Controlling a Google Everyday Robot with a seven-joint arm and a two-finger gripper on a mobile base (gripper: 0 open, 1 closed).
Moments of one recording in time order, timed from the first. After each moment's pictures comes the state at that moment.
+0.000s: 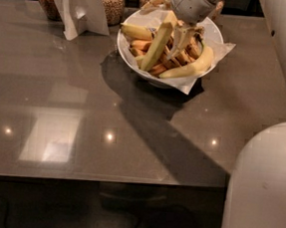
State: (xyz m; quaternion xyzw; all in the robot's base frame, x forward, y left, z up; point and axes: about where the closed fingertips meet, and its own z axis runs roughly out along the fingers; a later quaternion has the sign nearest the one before) arm 0.666 -0.041 0.967 -0.88 0.34 0.00 0.32
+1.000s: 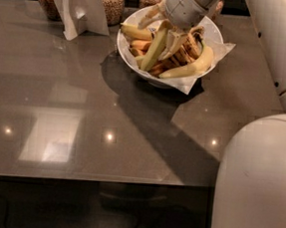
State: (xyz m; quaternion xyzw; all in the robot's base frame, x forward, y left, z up) arm 0.669 -0.034 0.949 -0.89 0.34 0.02 0.30
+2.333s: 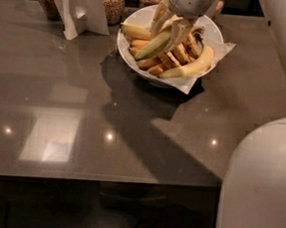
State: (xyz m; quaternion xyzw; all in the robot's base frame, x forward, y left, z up) arm 0.654 -0.043 0.974 -0.91 0.33 -0.02 0.27
